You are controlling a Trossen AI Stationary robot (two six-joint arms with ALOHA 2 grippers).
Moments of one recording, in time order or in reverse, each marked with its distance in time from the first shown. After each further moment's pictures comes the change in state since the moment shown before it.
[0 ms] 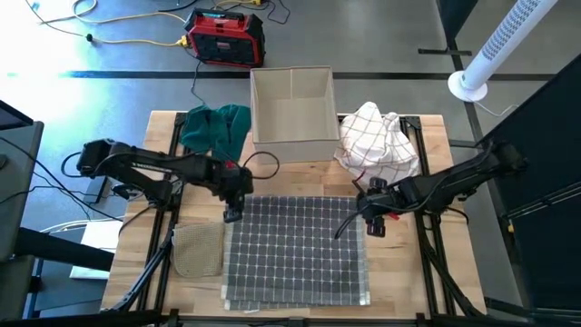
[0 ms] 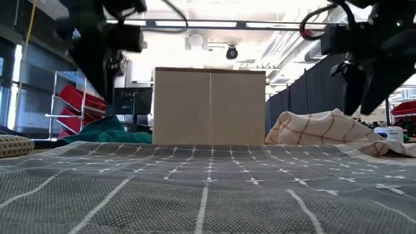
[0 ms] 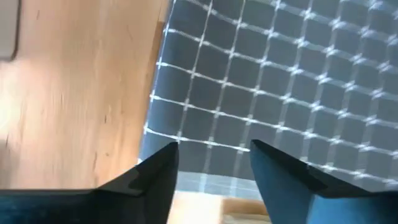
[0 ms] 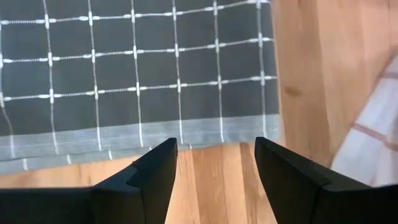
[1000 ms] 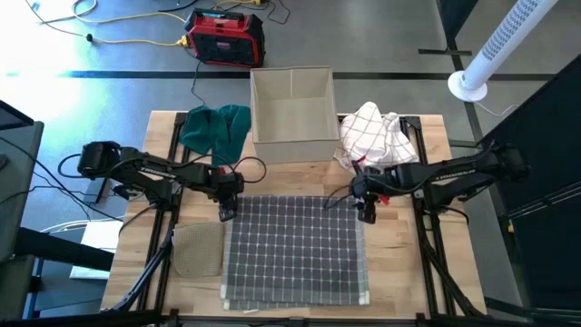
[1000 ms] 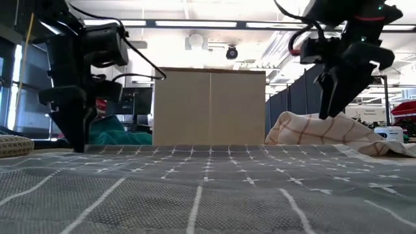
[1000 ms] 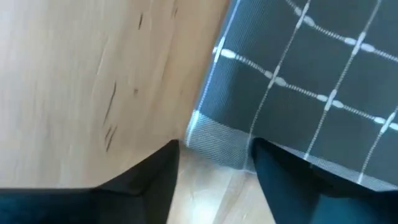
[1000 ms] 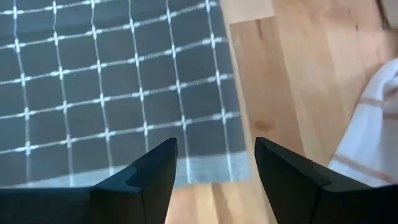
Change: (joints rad) left arm 0.069 0.005 -0.329 0.261 -0.051 -0.118; right arm -0.243 -0.003 -0.025 0.138 -0.117 -0.150
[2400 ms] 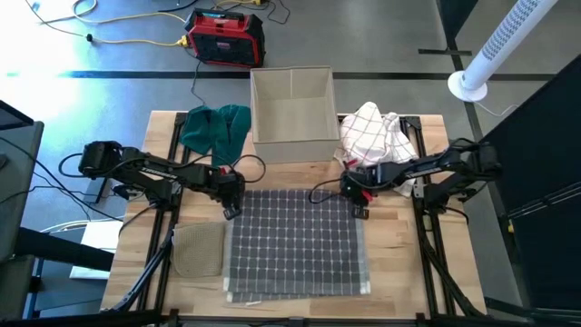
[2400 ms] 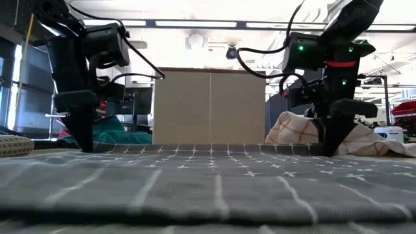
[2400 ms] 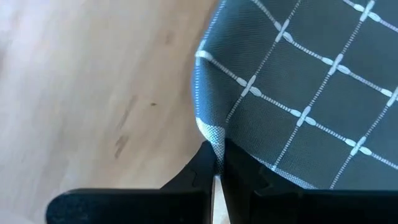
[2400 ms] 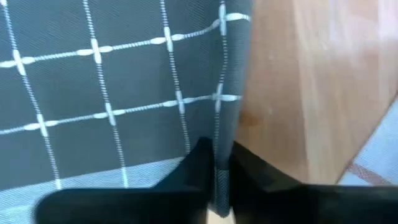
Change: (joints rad) left arm 0.002 0.022 -0.003 0.030 -0.087 -0.144; right arm -0.140 0.294 -0.029 0.088 -0.013 -0.137
